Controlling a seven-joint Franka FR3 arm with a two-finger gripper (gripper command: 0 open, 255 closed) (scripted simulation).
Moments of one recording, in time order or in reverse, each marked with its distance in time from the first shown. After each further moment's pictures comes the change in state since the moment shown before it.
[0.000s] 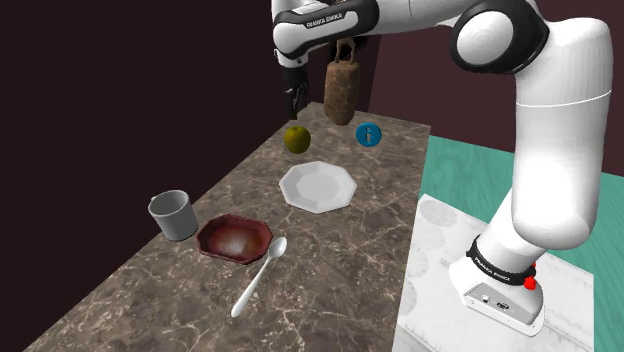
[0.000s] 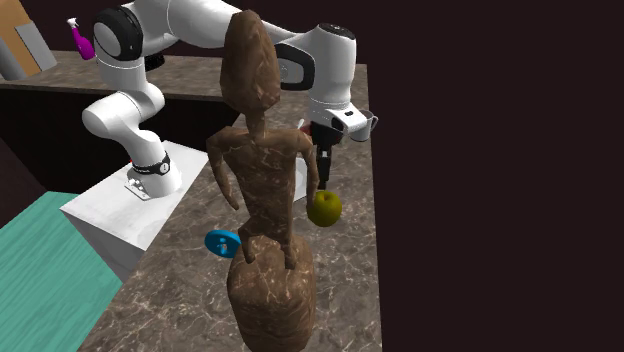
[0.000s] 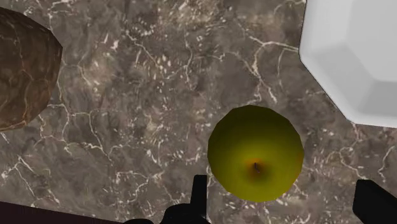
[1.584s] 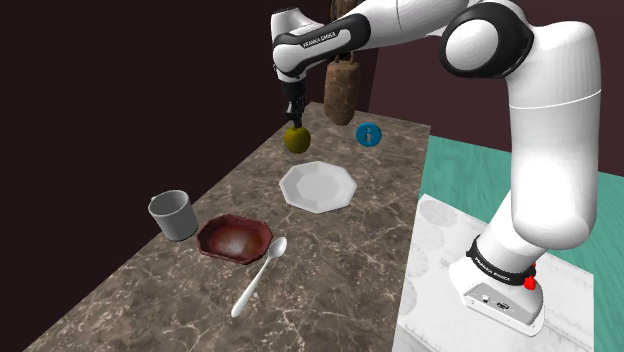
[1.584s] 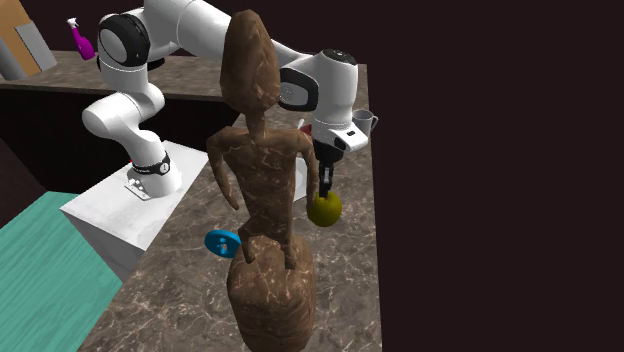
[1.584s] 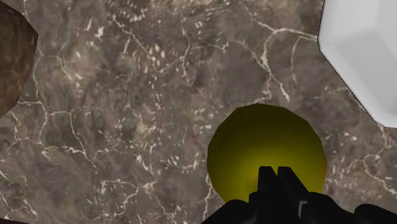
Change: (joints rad) arm -0.002 0.051 -0.001 -0.035 -0.005 0.083 0.001
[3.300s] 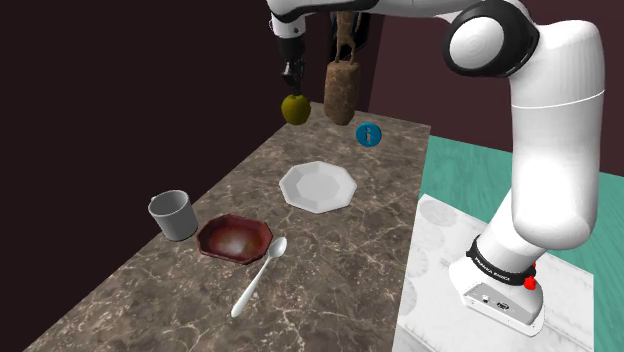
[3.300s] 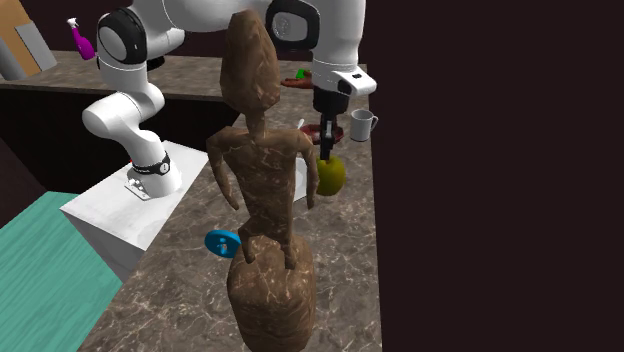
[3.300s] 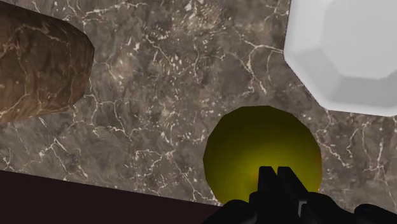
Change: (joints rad) arm 0.011 -0.017 0.003 0.282 0.006 -0.298 -0.018
